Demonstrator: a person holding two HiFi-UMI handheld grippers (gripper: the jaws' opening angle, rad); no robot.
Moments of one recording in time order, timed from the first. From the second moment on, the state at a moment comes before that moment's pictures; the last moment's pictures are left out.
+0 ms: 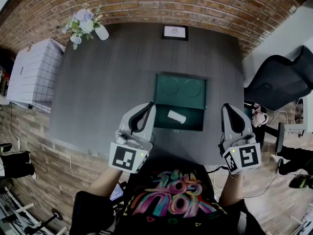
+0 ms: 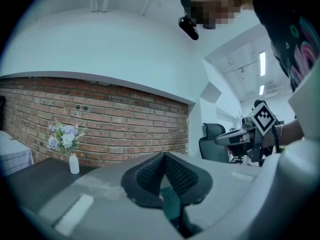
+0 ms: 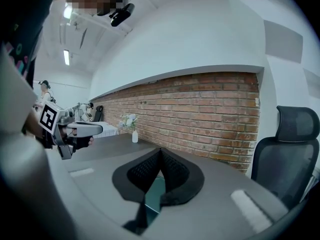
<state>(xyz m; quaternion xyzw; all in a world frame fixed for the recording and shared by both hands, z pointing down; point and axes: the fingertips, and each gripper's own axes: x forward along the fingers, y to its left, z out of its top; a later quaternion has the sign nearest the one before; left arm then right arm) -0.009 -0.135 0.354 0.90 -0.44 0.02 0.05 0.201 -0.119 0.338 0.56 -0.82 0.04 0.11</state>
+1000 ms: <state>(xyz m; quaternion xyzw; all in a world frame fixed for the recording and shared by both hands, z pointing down) -0.015 -0.132 0.360 0.90 -0.43 0.02 0.06 0.188 -0.115 0.344 0.55 -0.82 0.05 0.12</state>
